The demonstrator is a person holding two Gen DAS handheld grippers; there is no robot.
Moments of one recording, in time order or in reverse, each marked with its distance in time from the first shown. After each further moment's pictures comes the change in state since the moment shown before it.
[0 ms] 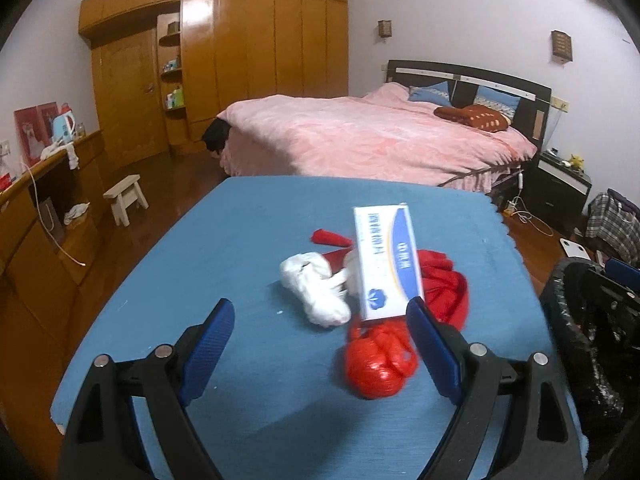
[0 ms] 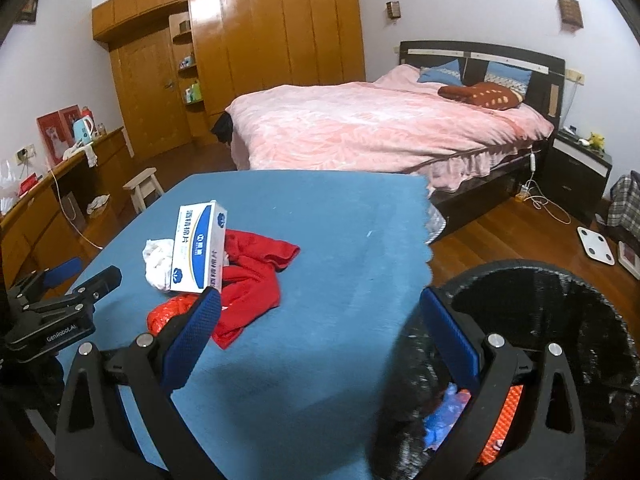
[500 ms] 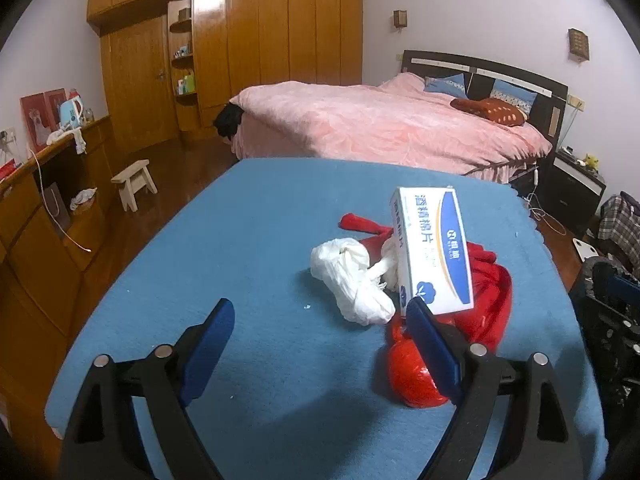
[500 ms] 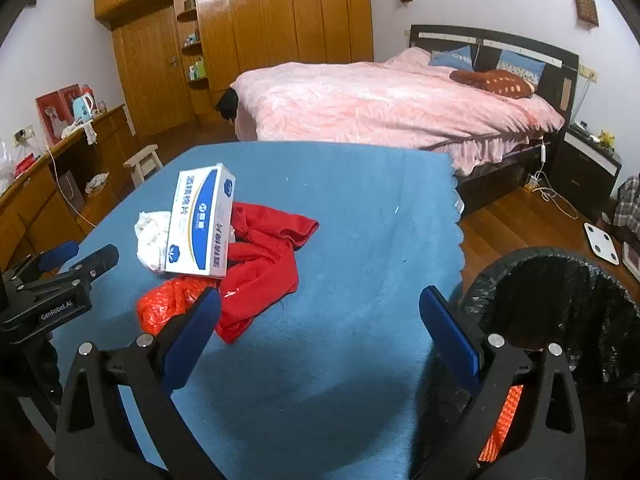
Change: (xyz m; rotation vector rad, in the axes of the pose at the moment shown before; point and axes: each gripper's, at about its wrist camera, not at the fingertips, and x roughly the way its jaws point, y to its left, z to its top) left arm 0.032 0.021 -0.007 -0.025 0.044 0.032; right arm 0.040 0.021 -0.012 -0.028 0.078 0.001
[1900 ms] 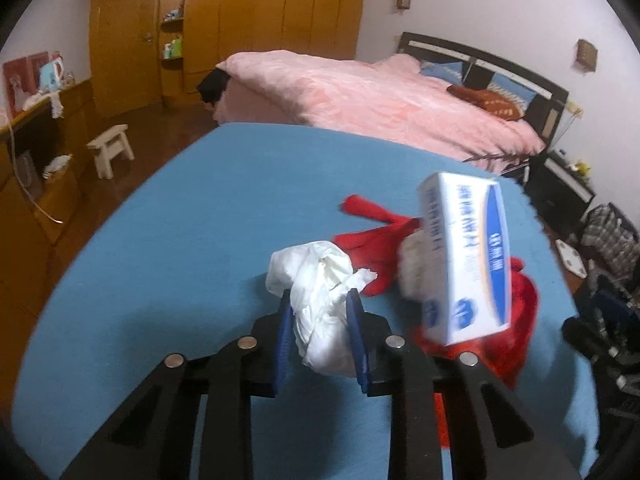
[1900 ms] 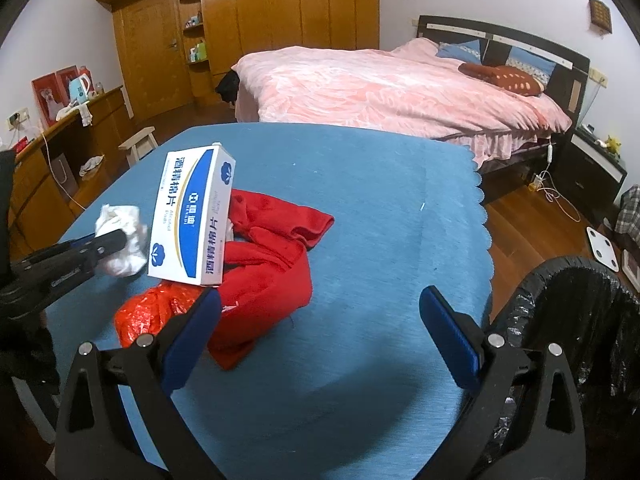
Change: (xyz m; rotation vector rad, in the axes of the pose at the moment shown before) left arm 0.048 0.027 0.003 -0.060 0.104 -0.086; right arm 0.039 0.017 0.006 -0.037 0.049 -0.011
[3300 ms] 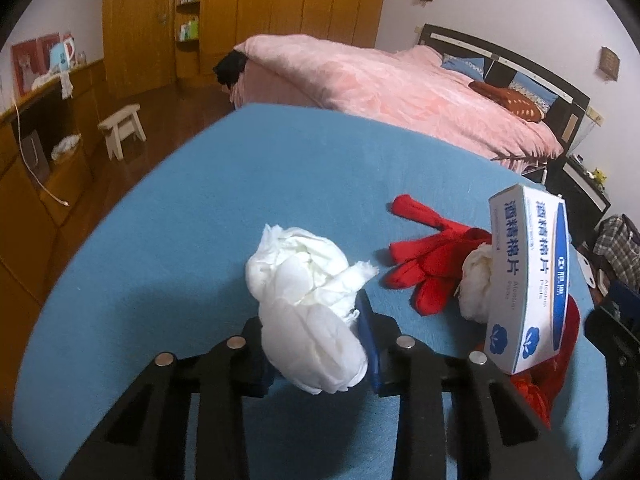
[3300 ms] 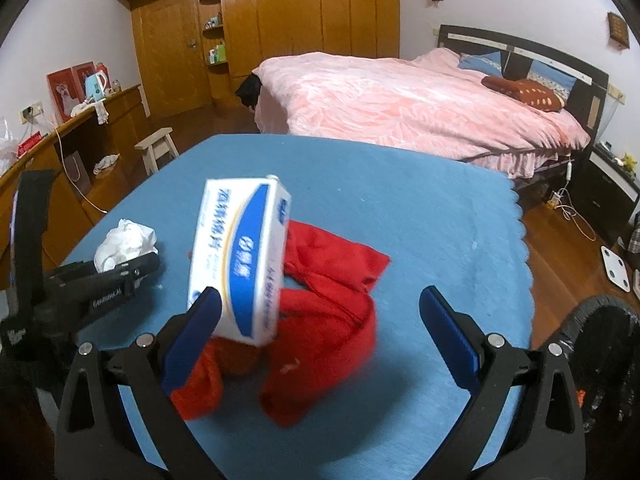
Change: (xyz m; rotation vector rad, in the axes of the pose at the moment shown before) left arm 0.023 0.030 0.010 -0.043 0.041 0.028; right arm 0.018 0.042 0.032 -0.040 -0.026 0.055
